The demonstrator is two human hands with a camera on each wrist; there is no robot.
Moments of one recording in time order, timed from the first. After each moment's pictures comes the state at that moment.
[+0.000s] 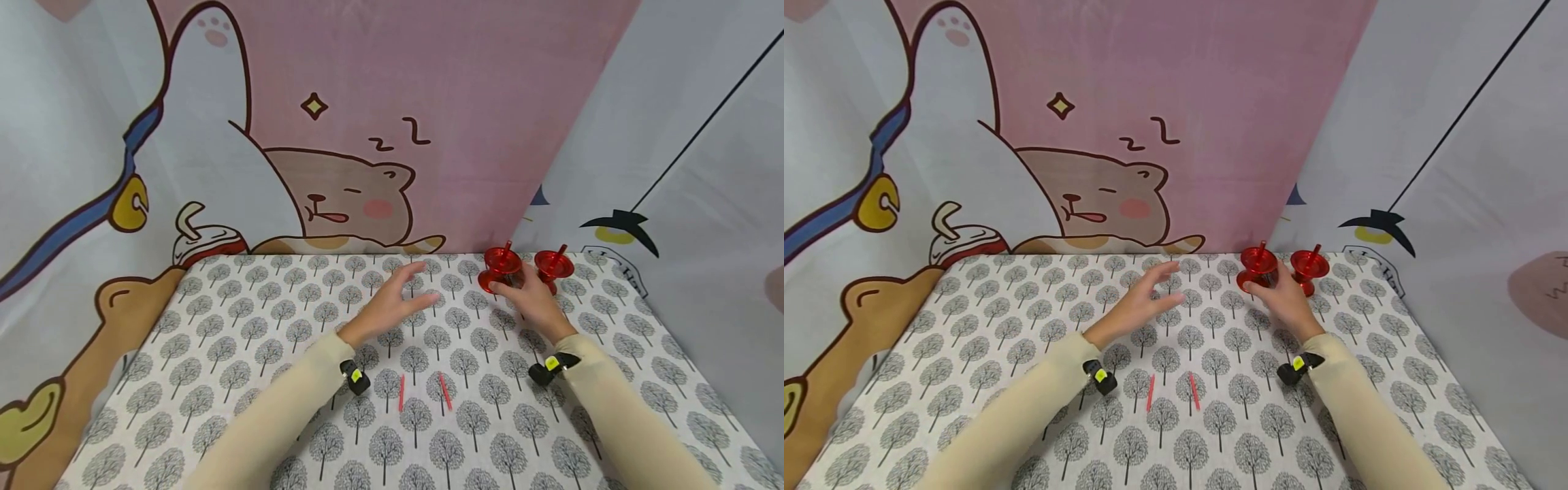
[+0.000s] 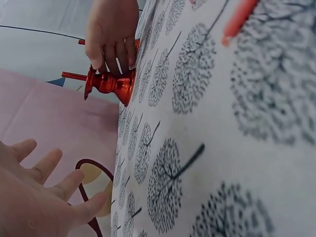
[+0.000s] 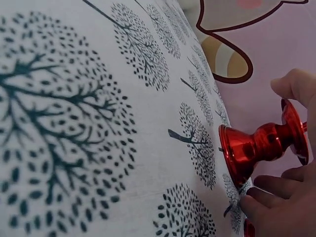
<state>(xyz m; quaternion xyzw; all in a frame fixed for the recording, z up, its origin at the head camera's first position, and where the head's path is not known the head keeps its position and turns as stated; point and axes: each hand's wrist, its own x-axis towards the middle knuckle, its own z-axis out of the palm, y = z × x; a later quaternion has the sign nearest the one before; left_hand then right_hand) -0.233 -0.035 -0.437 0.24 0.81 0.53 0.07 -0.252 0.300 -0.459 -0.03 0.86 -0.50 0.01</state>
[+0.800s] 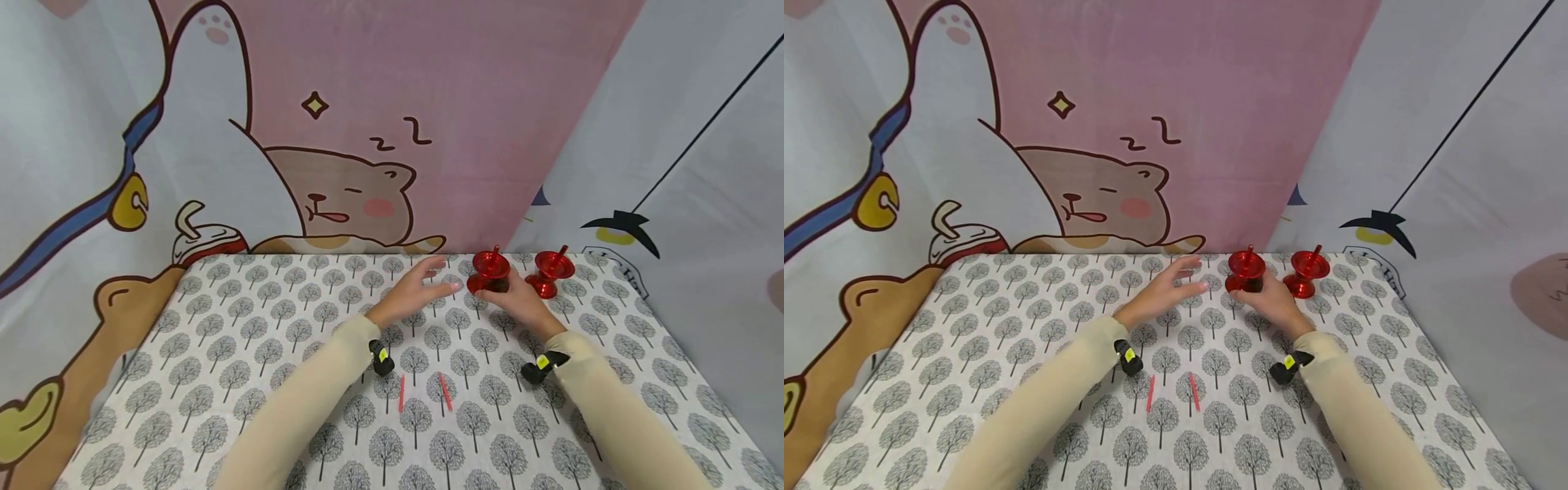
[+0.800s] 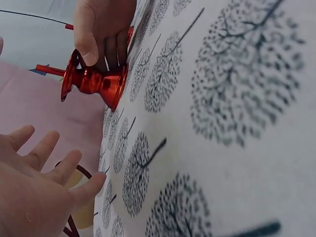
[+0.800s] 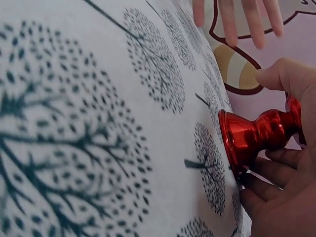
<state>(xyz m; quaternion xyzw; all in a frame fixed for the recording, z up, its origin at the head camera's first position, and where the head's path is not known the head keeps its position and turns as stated) -0.267 0.003 -0.448 0.24 0.79 0.56 0.11 -0.263 0.286 -0.469 -0.05 0.89 -0.46 0.05</state>
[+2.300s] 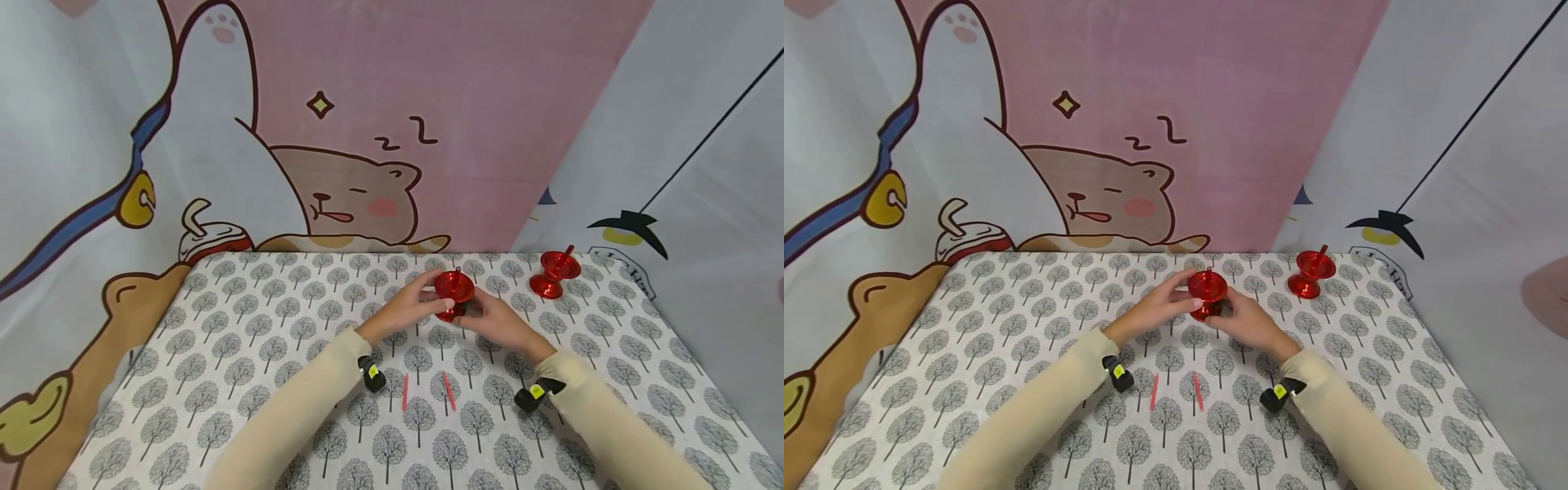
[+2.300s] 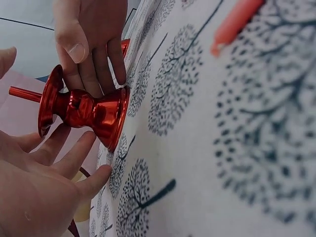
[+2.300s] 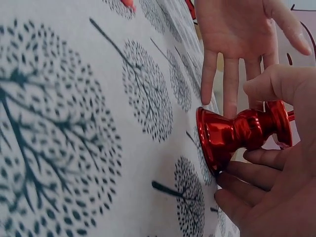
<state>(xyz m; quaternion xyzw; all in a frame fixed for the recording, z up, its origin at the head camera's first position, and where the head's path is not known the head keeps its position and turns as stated) -0.247 -0.013 -0.453 0.24 0.76 0.58 0.16 -0.222 0.230 -0.456 -0.16 0.88 -0.44 0.09</state>
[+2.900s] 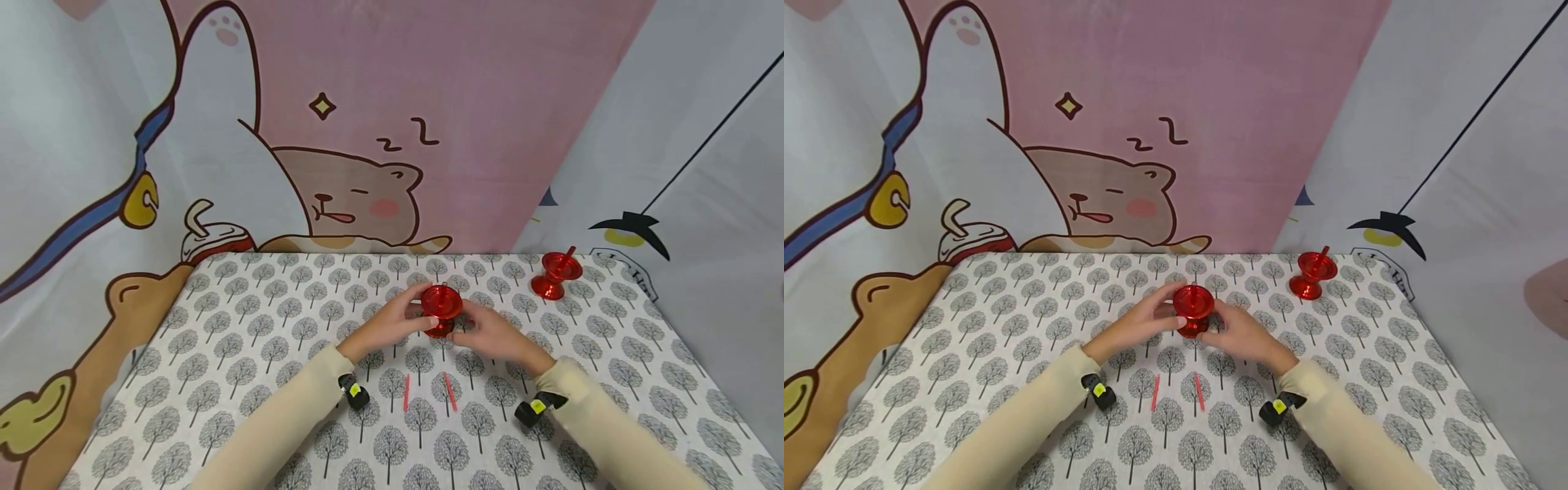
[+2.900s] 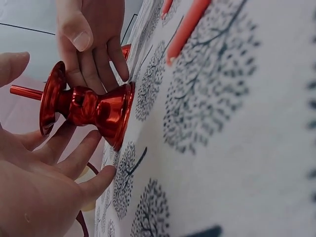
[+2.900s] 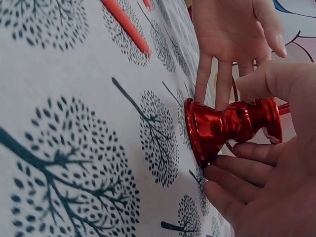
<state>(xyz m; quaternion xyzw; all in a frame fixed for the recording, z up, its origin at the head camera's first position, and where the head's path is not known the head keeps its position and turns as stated) -0.220 -0.043 -0.453 0.28 0.74 0.59 0.16 -0.202 0.213 -0.446 -0.22 0.89 -0.39 0.10</state>
